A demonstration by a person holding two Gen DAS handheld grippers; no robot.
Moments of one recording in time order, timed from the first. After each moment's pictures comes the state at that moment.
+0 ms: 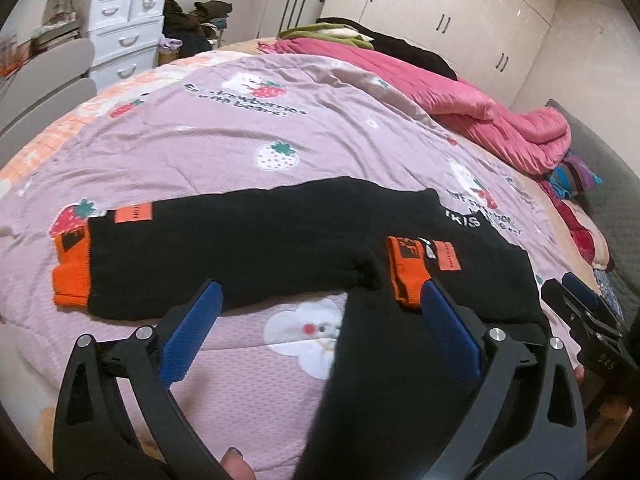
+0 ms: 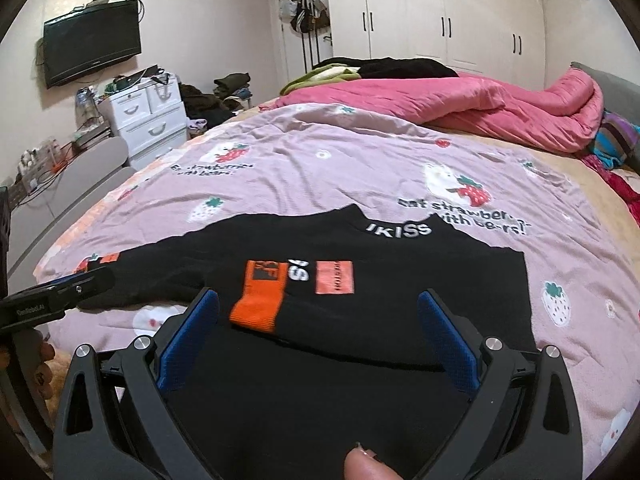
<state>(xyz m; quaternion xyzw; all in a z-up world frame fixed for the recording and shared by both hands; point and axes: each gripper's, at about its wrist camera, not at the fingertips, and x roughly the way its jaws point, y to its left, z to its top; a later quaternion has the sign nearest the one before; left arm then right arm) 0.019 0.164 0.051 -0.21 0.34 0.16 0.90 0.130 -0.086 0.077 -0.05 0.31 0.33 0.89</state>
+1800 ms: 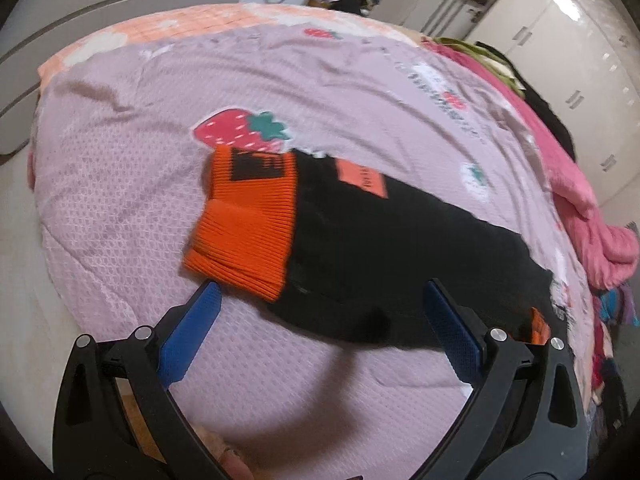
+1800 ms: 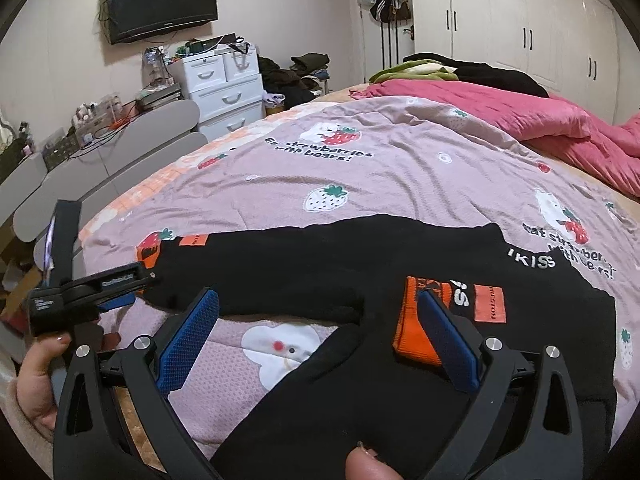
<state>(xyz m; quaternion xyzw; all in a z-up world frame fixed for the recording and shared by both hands) -0.048 0.306 -0.019 -0.38 0.35 0.33 0.79 0.079 0.039 0.082 -0.09 0.31 0.43 0.84</state>
